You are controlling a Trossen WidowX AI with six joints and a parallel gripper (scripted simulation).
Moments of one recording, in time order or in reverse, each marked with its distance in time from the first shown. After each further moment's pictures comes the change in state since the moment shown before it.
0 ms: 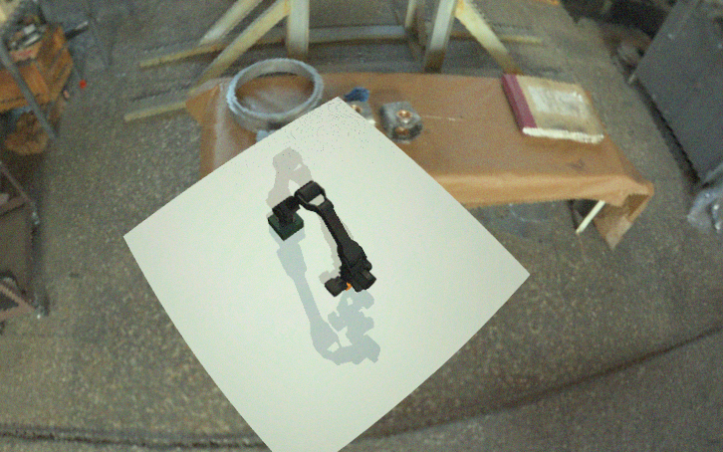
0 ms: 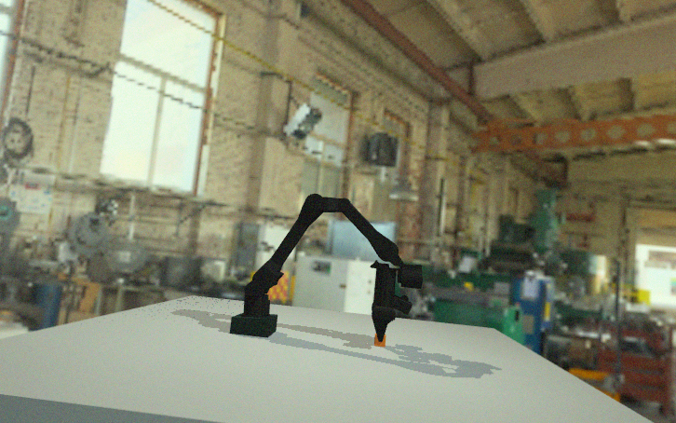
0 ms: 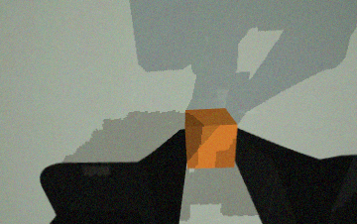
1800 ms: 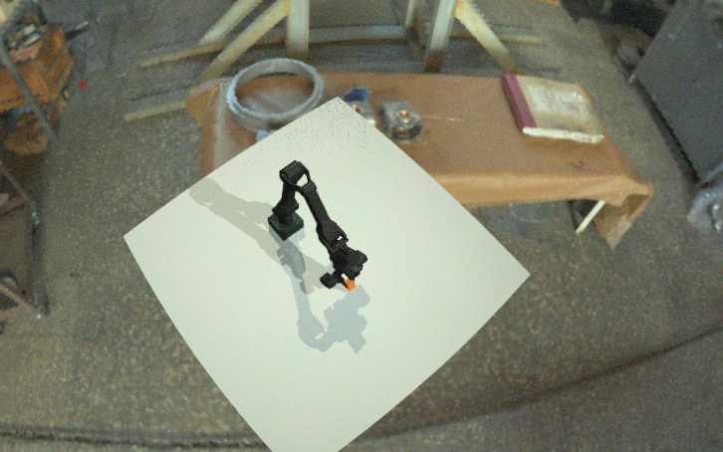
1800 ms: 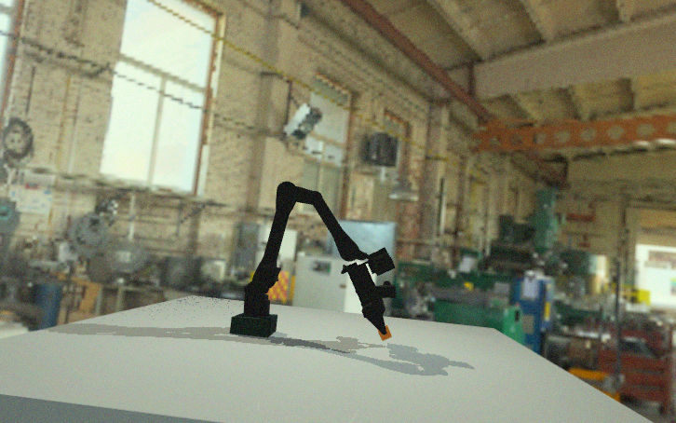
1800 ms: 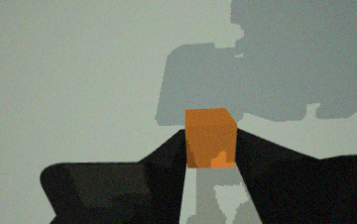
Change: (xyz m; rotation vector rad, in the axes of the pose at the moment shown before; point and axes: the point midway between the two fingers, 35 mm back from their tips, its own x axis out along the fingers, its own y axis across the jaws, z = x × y) arm -0.016 0.001 -0.005 -0.002 -0.502 0.006
